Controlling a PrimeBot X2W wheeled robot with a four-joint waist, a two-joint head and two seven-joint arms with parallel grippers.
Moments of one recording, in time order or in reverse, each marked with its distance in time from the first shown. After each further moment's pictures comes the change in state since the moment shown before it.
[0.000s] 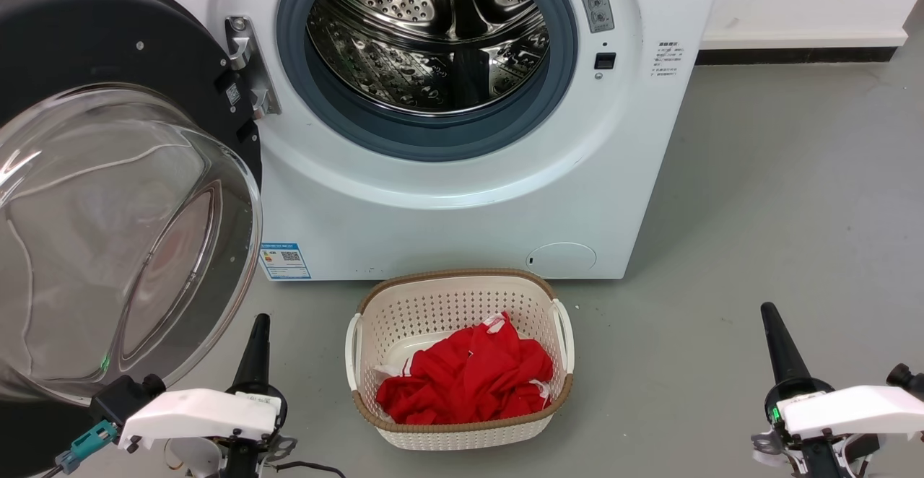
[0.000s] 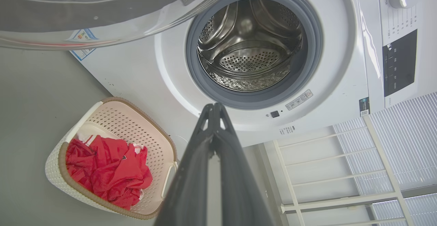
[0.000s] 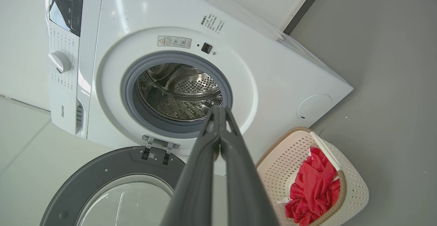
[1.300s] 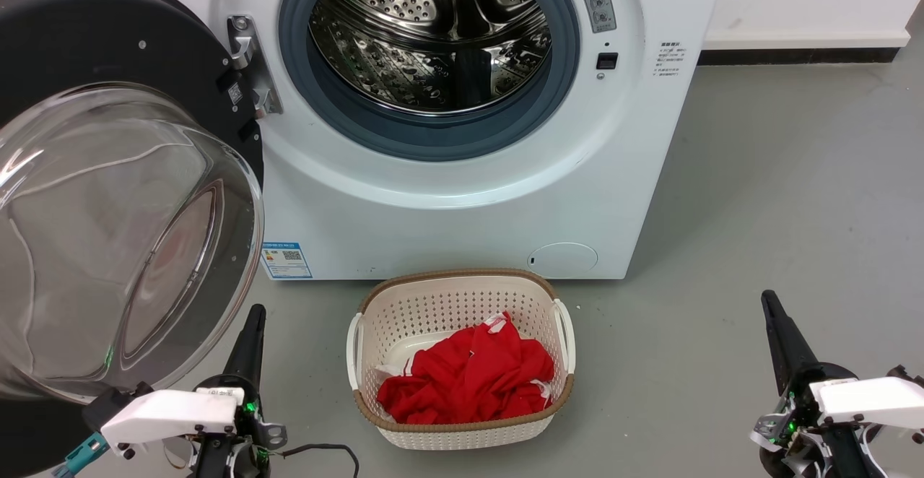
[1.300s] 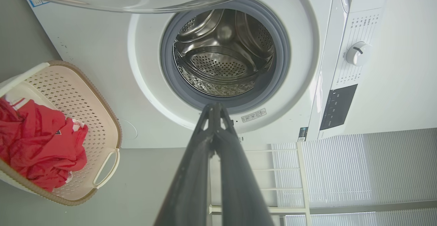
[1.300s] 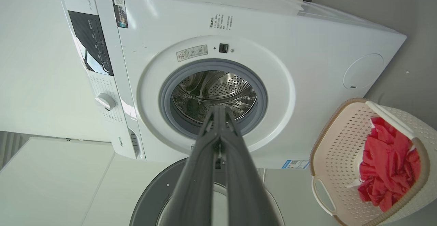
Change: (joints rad) left arm -0.014 -0.007 0.047 0.005 -0.351 -0.044 0.089; right arm -0.037 0.000 -0.022 0.027 0.359 0.000 0.080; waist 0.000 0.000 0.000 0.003
